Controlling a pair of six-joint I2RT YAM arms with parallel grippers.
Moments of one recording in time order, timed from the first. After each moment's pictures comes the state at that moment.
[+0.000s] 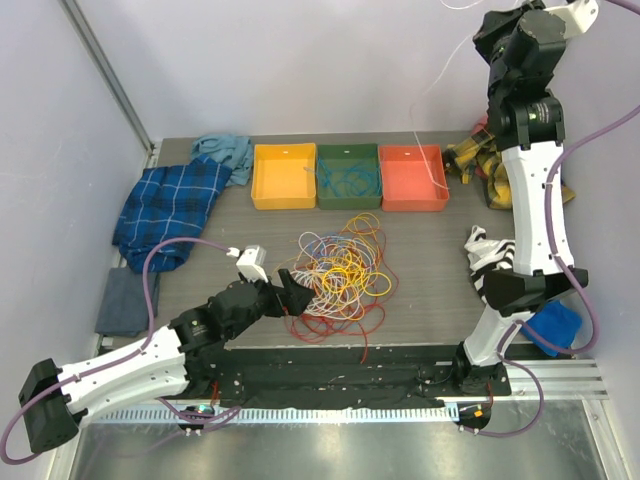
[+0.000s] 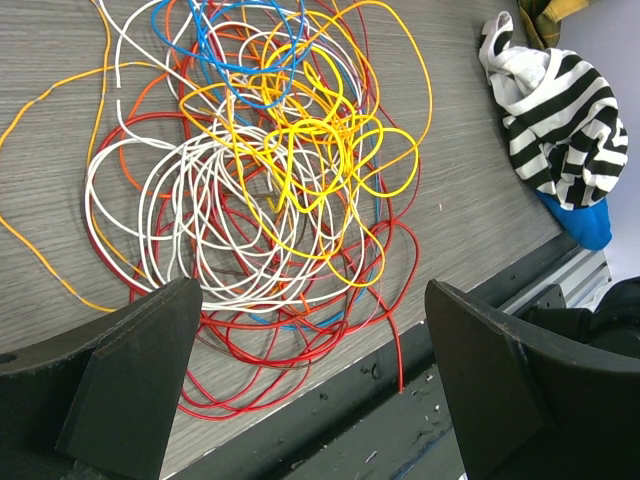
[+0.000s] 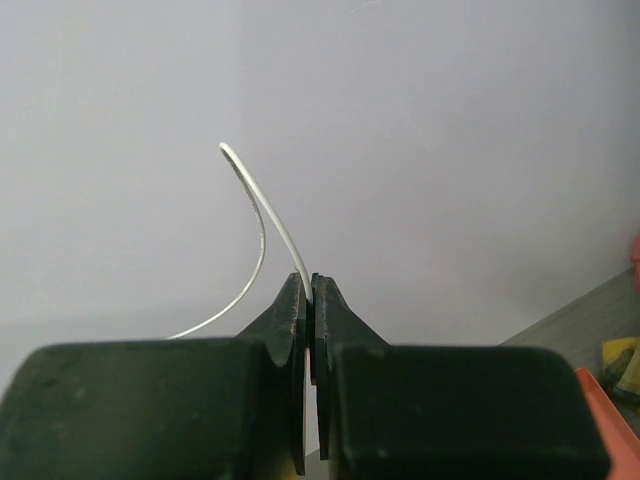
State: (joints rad) left arm -0.99 0.71 0.38 -0.05 -0.30 -0.82; right arm 0.13 1.77 2.36 -0.44 0.40 0.66
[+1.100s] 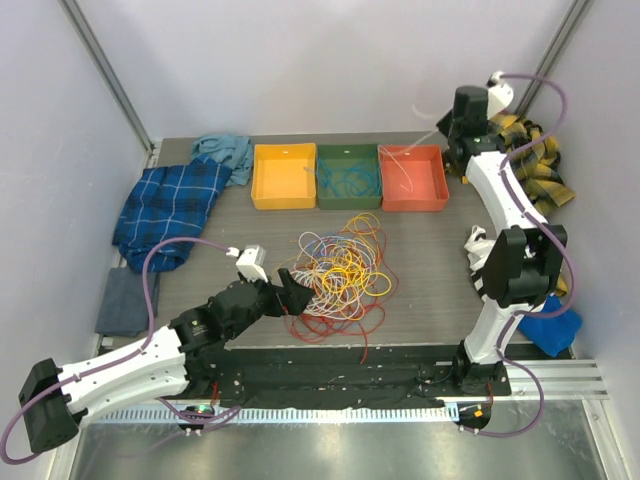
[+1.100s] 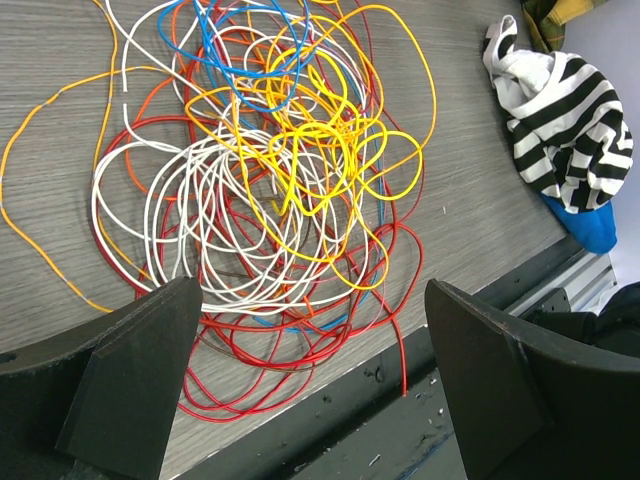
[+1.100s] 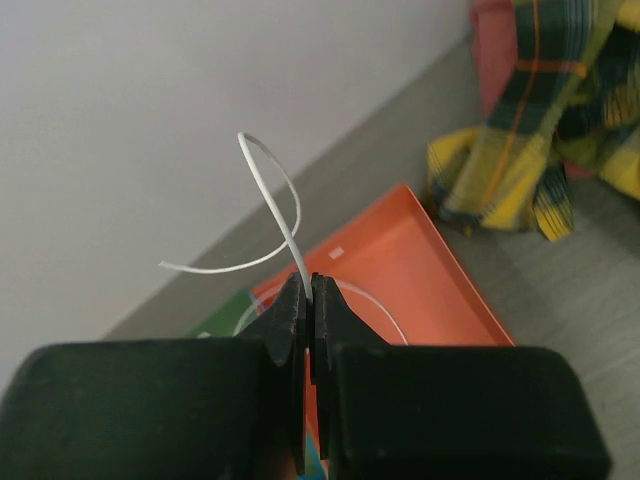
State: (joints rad) left arm -0.99 0.71 0.38 -0.05 -0.31 -0.81; right arm 0.08 1.82 1.75 -0.24 0.37 0.66
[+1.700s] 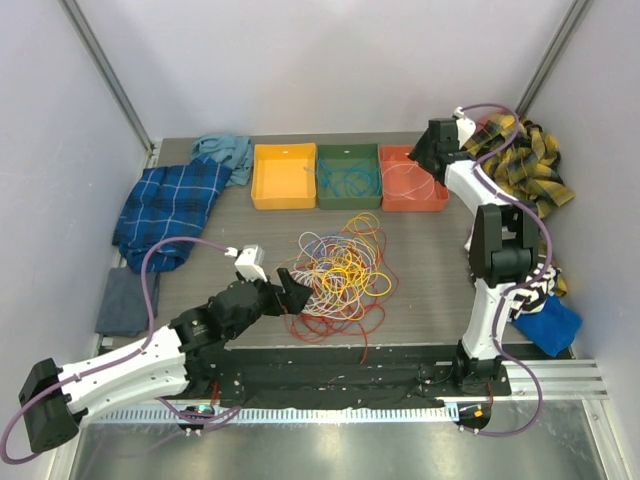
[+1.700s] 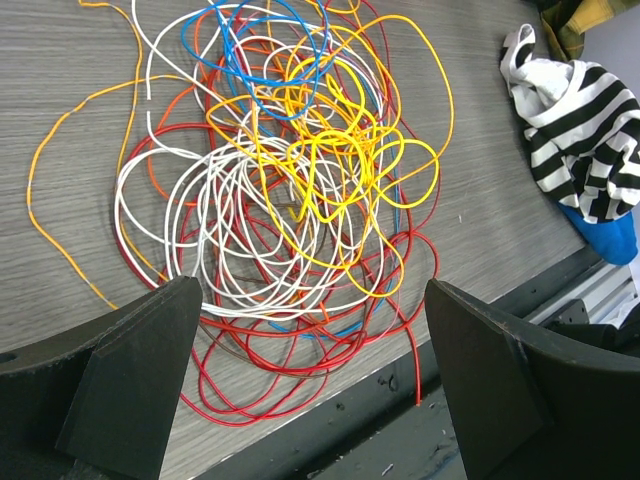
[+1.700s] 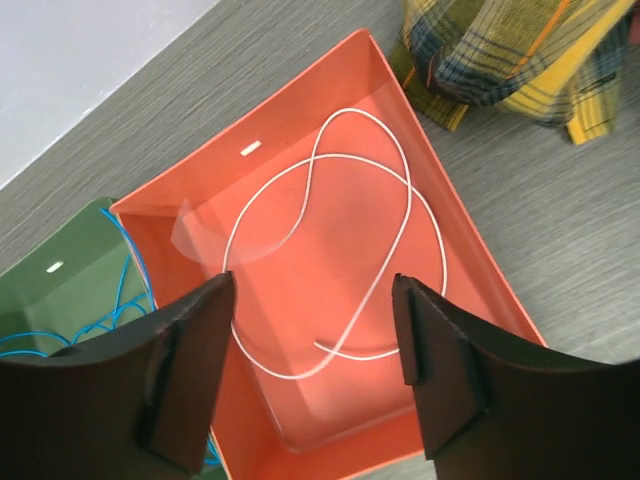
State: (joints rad) left arm -0.99 0.71 0.38 -0.06 -0.35 -0.80; right arm 0.10 2.02 1.61 -0.23 0.29 0.61
